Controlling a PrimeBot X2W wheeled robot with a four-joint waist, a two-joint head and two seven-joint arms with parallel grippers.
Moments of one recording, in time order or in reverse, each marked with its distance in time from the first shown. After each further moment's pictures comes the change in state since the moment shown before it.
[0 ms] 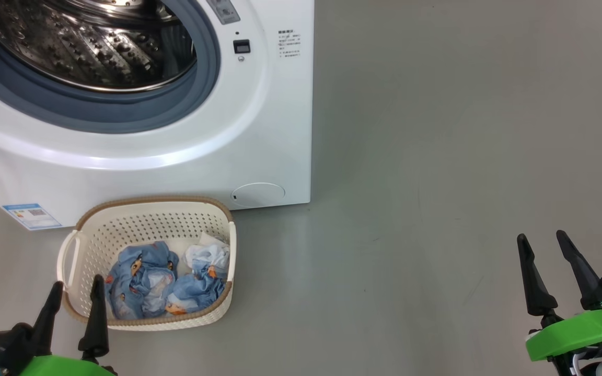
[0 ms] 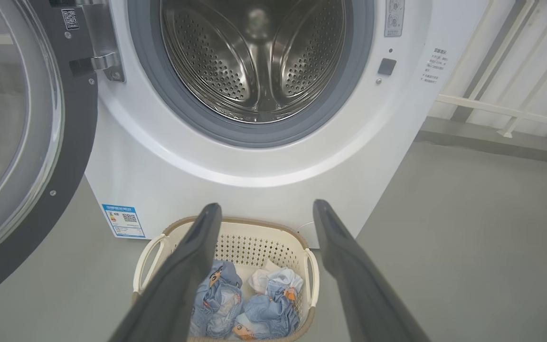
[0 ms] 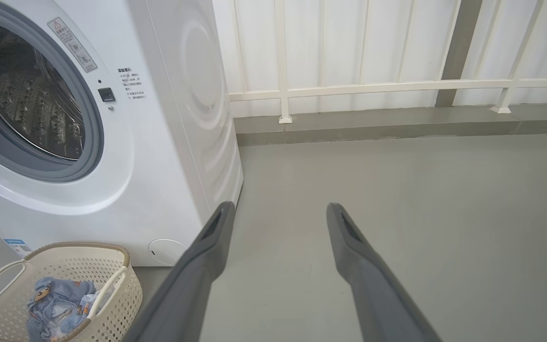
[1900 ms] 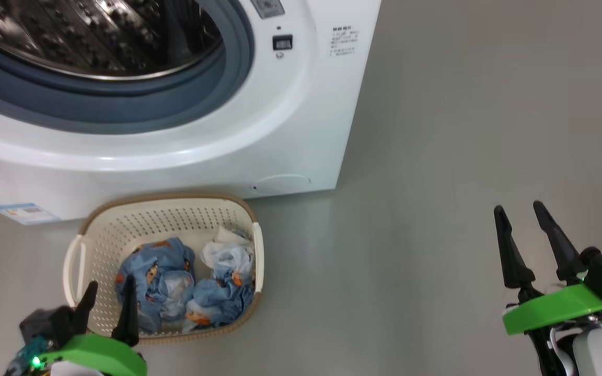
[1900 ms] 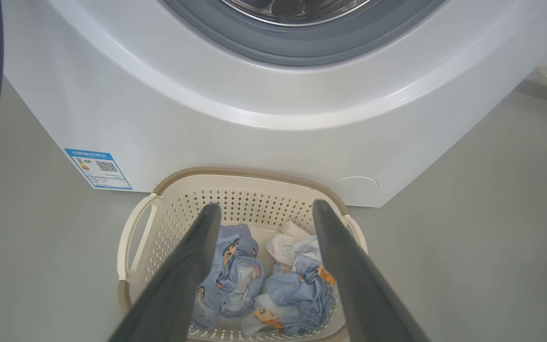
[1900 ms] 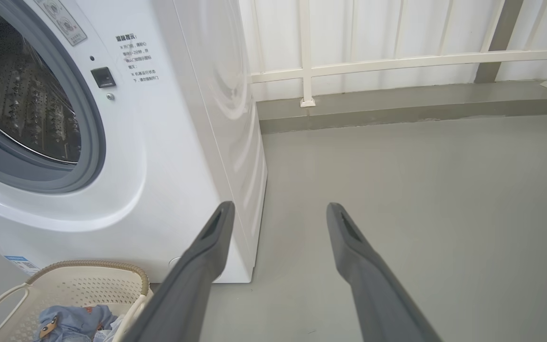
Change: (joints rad) left arm -0.128 -0.041 -0.090 0.234 -0.008 0.000 0.000; right arm -0.076 0.044 0.040 -0.016 0.000 0.000 0.000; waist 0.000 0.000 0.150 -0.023
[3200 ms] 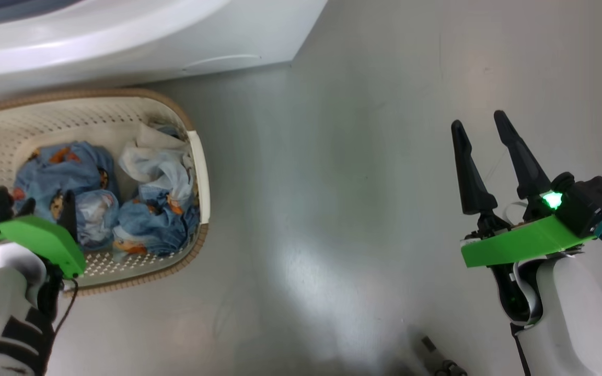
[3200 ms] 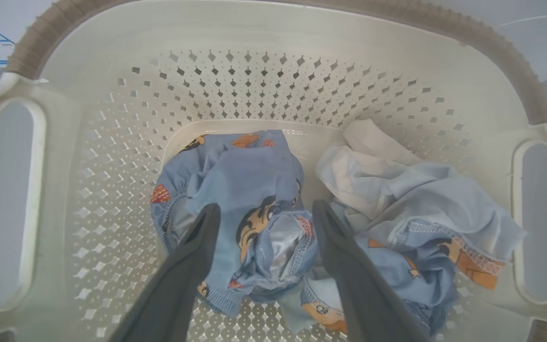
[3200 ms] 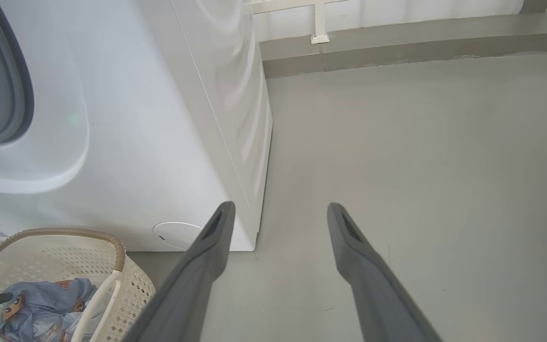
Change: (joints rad) left arm -0.655 0.098 -0.189 0.775 -0.089 0.000 0.003; right arm -0.223 0.064 0.097 -0.050 -0.002 0.000 -0.005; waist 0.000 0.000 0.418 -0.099
